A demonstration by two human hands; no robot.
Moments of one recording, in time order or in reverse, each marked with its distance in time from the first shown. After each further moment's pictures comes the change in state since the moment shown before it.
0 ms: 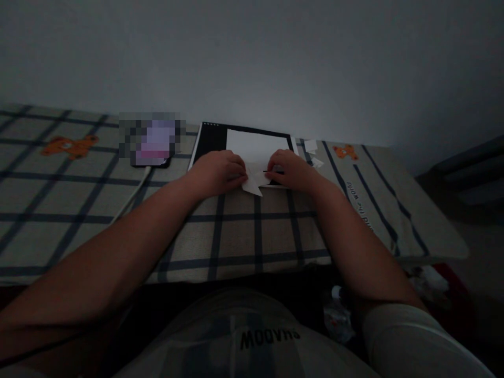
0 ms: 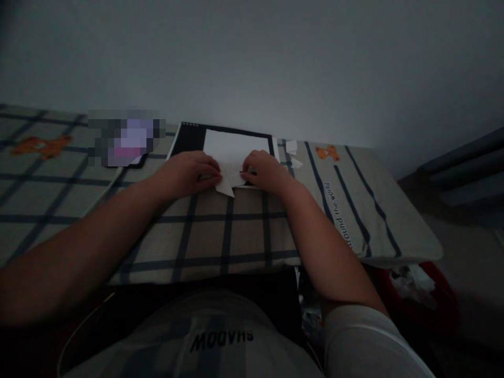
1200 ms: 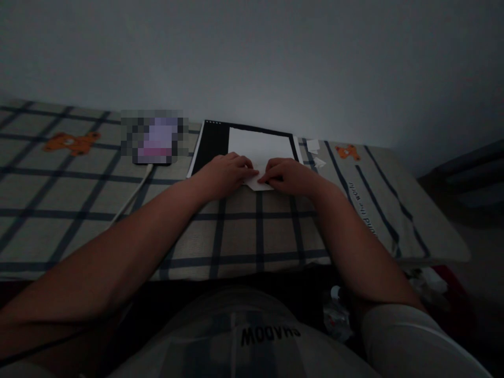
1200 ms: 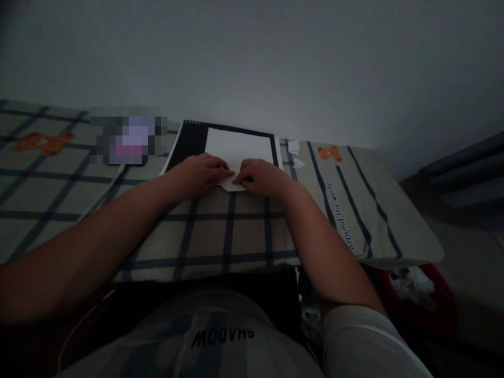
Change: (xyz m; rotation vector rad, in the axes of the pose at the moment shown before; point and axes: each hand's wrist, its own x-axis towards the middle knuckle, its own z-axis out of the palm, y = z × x) left_hand 0.004 0.008 0.012 0.166 -0.141 0.006; right_hand -0.004 -0.024 -0.012 0.130 -0.197 -0.142
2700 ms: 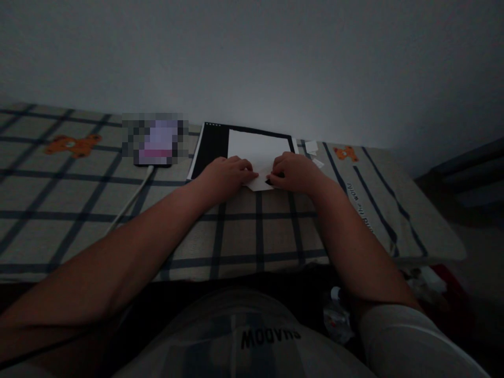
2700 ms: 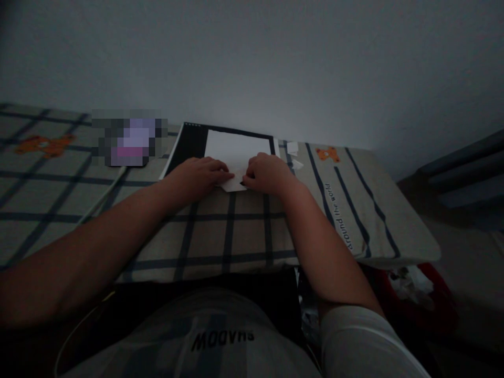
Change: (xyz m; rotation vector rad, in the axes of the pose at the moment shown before) left_hand -0.003 0.017 -0.015 0.117 -0.107 -0.039; right_hand -0.001 -0.010 -0.005 -0.401 0.050 0.228
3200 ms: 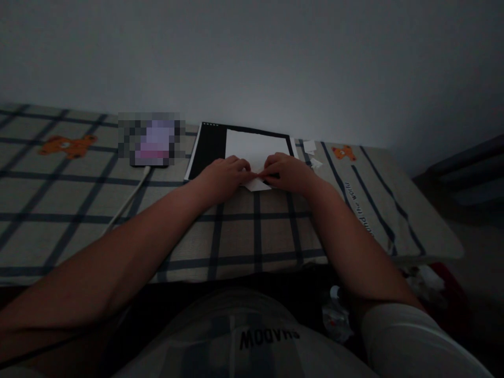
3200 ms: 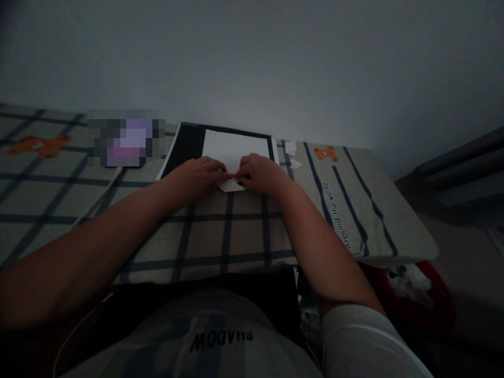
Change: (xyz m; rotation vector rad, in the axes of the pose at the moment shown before) left_hand 0.001 -0.004 0.007 0.006 0.063 0.059; right_hand 0.008 0.012 0.014 0.194 0.044 -0.174
